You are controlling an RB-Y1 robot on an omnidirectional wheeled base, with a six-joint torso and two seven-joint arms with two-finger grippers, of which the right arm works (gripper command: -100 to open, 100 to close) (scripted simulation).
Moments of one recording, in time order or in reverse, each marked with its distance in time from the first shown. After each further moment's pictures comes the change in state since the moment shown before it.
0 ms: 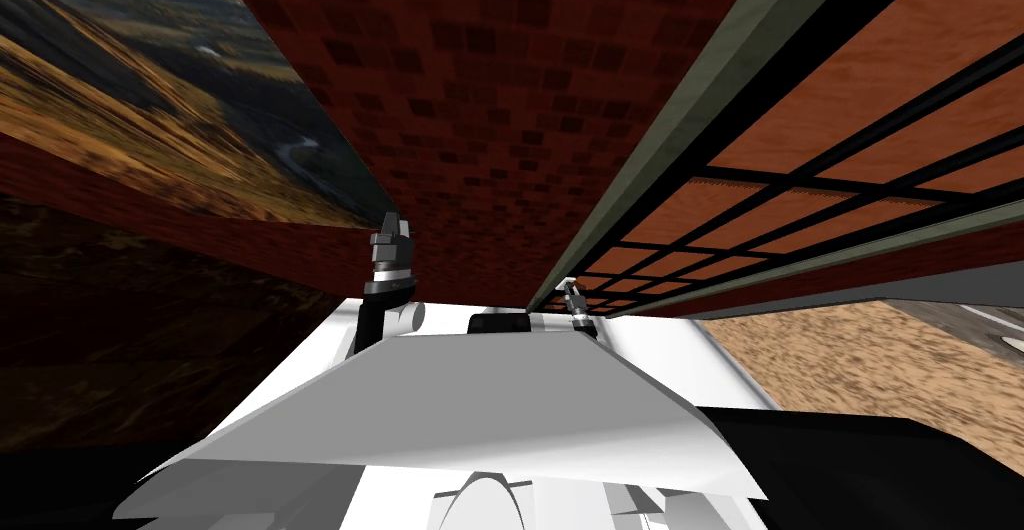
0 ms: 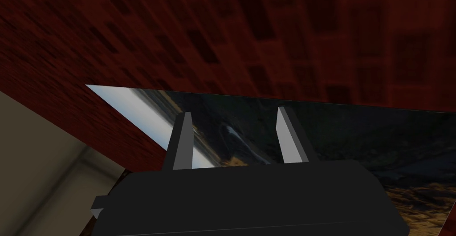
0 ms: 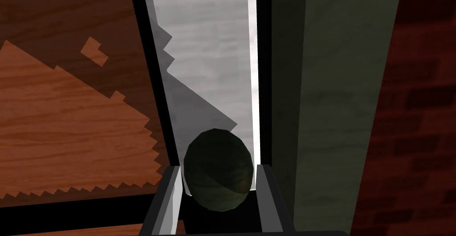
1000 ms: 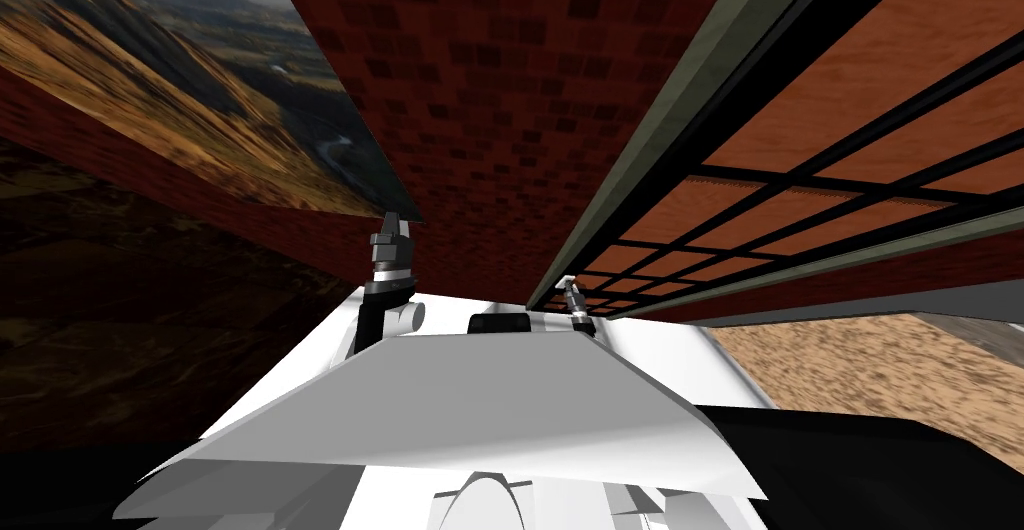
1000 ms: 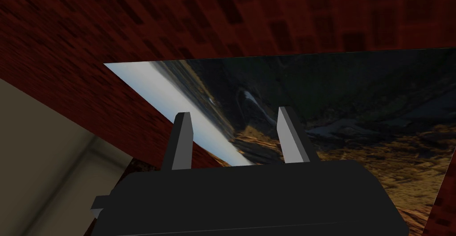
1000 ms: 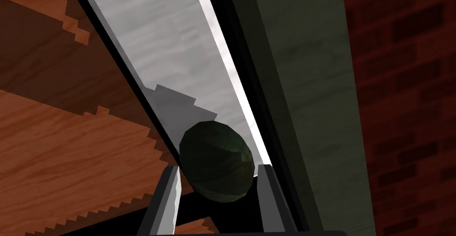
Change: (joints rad) arm -0.017 -0.014 0.055 0.008 -0.104 0.017 -0.228
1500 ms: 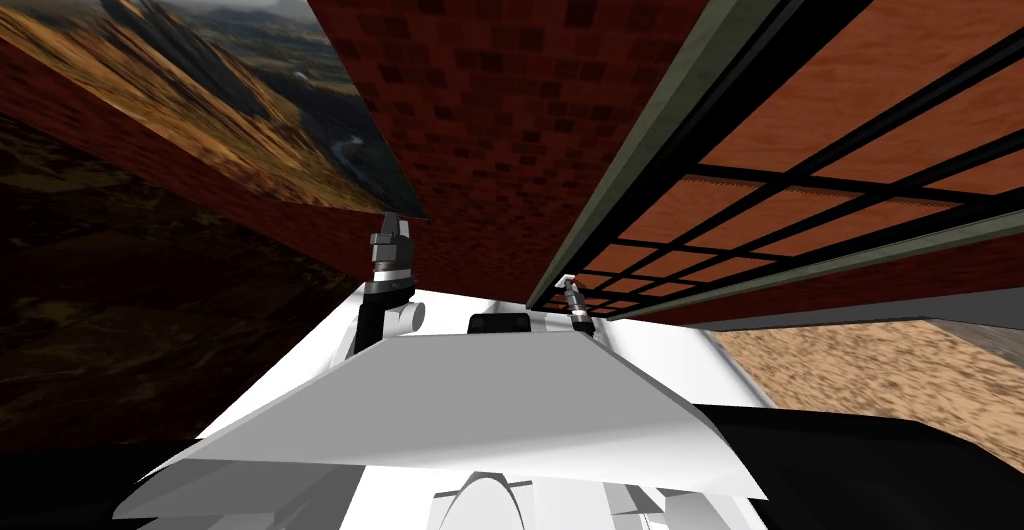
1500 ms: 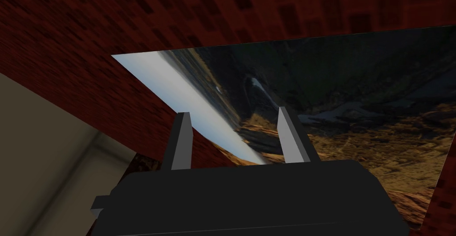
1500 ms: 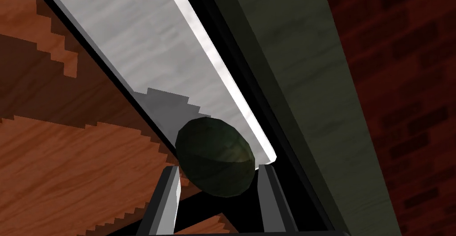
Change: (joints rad) arm -0.010 -0.006 0.025 0.006 -0.048 0.007 -0.114
